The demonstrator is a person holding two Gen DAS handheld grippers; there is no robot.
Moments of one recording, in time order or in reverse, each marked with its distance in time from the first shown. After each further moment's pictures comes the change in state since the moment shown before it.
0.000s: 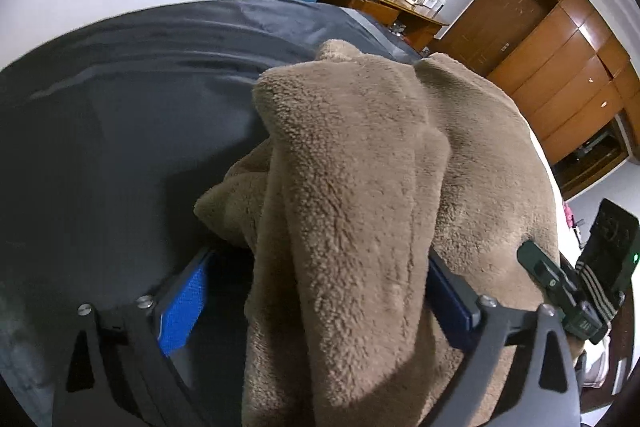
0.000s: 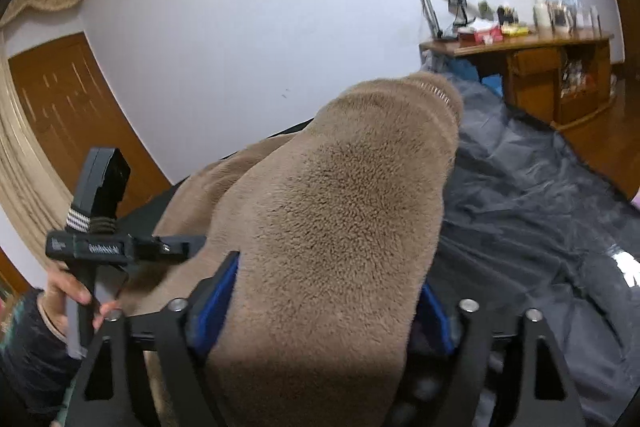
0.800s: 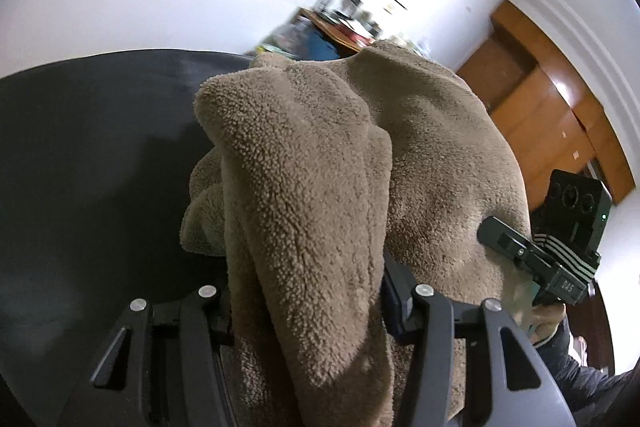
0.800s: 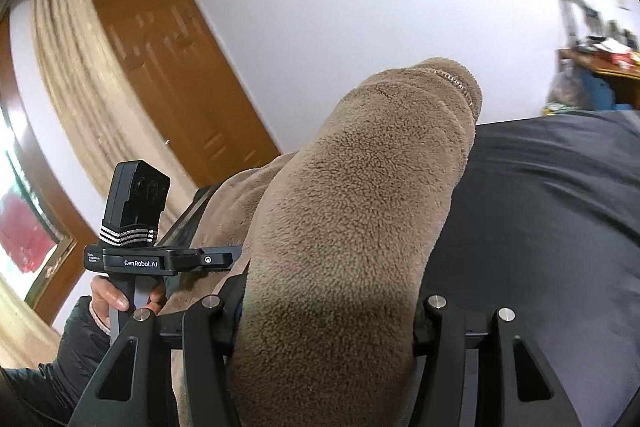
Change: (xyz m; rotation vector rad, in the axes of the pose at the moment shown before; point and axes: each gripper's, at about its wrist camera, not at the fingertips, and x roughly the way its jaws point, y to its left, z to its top) left arm -0.168 0.149 -0.068 -0.055 -0.192 -0.108; right arm 0.056 0.238 0.004 -0.132 0.076 0.328
